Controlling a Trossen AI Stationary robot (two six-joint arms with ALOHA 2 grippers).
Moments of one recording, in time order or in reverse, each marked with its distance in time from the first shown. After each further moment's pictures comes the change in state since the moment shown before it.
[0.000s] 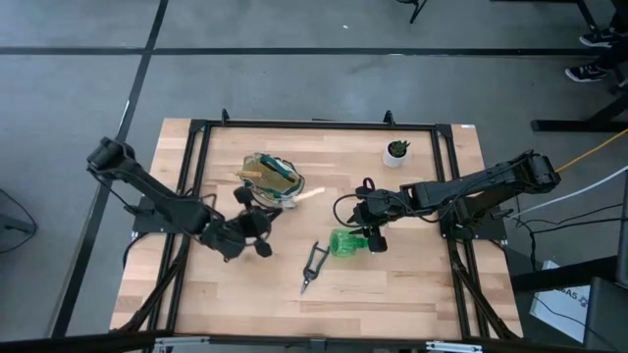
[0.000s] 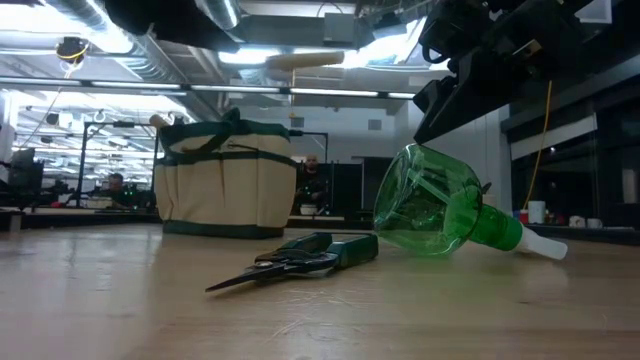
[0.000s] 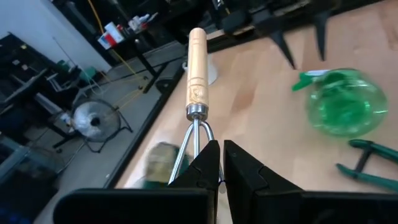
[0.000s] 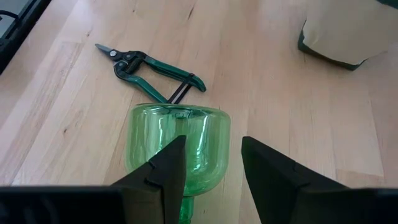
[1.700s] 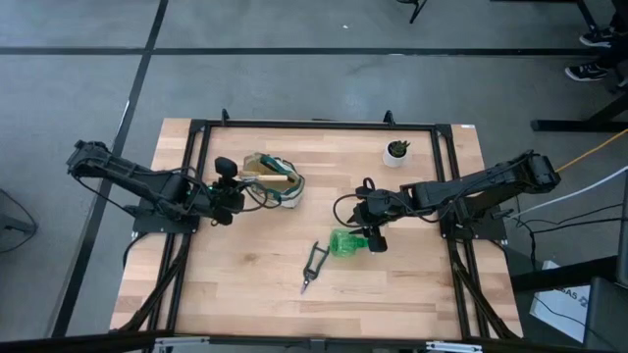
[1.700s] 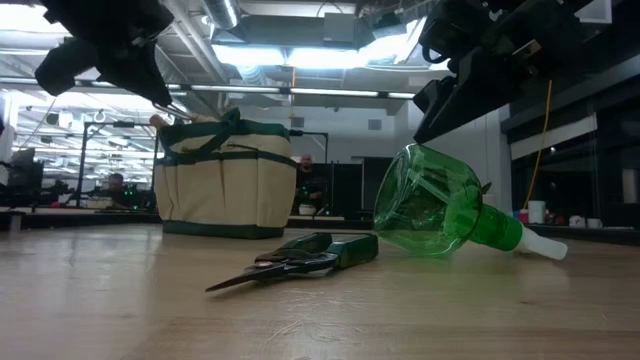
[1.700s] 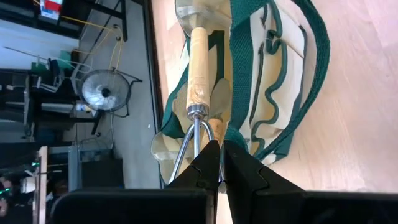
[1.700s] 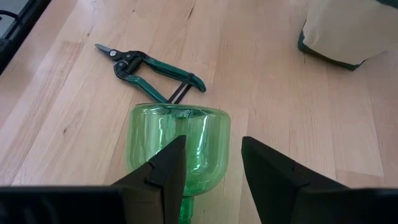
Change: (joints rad) left arm 0.229 -0.331 0.000 -0.775 0.249 0.320; right arm 0.000 0.000 0.000 0.000 0.000 0.000
